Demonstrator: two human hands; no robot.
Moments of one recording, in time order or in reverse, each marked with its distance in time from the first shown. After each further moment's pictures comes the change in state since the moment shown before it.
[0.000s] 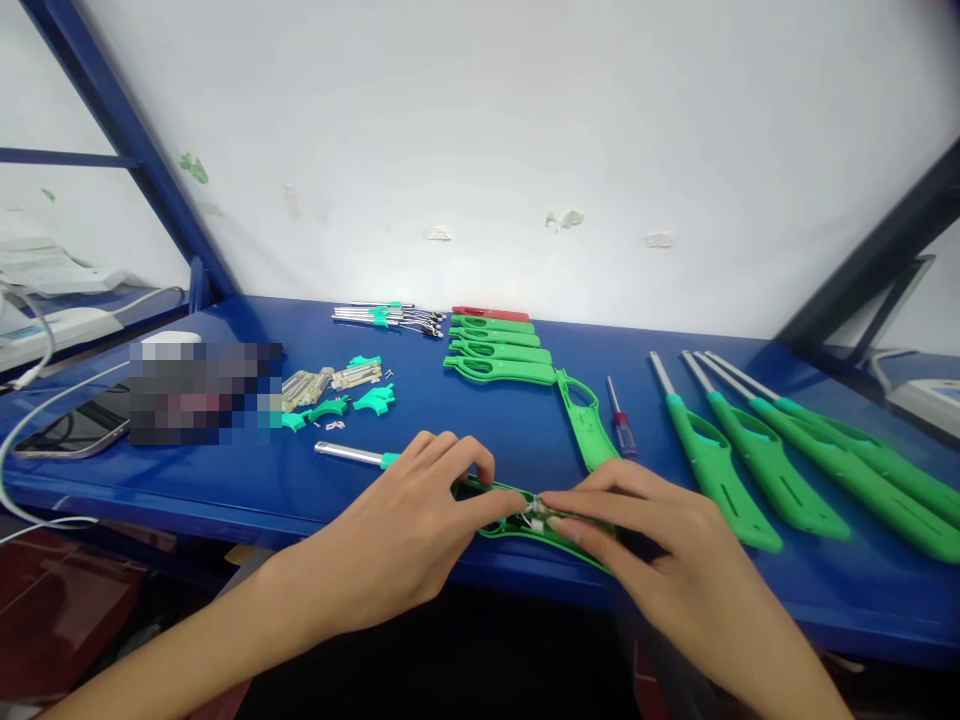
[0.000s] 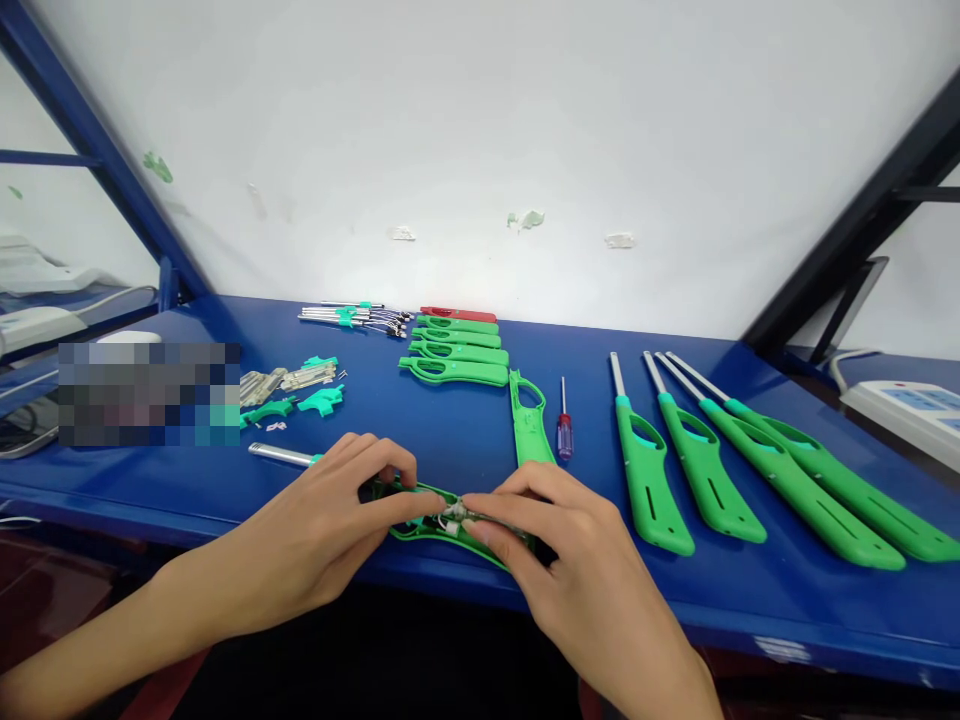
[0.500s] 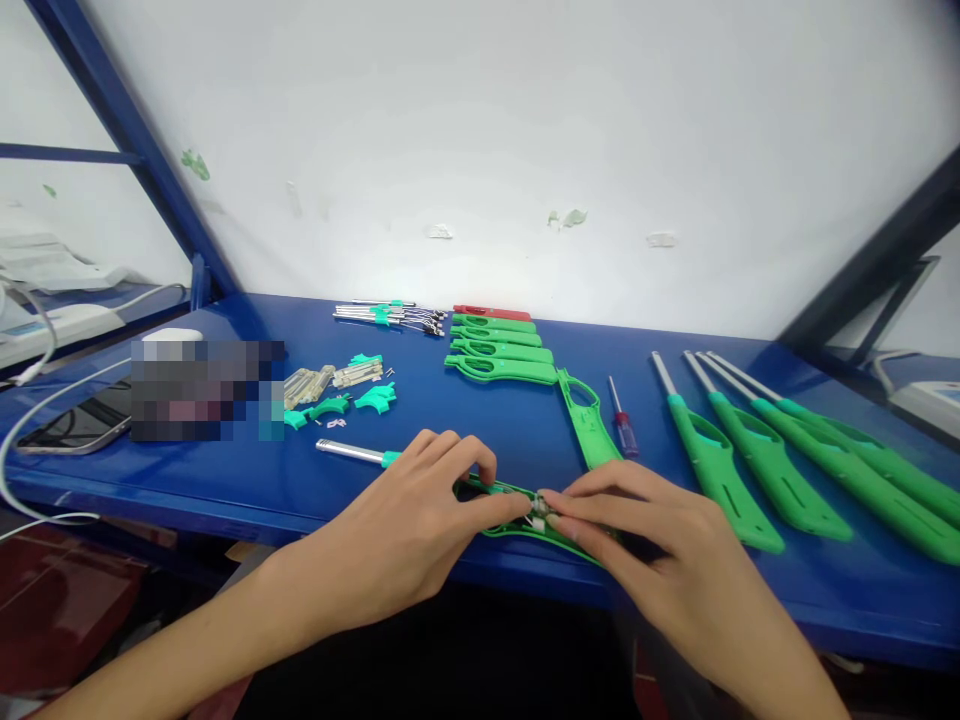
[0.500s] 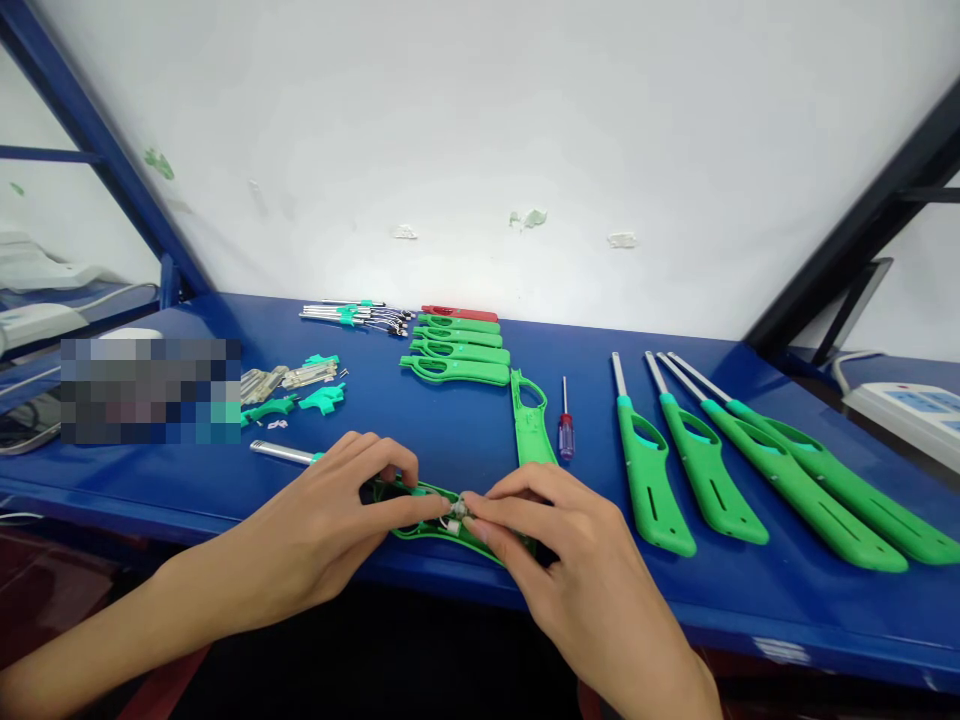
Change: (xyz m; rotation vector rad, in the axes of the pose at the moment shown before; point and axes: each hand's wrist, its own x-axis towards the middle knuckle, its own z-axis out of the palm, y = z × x) left_hand 0.000 -0.002 0.002 0.003 0.009 0.013; right_hand 0.001 -0.003 0.001 -0.011 0.039 -0.034
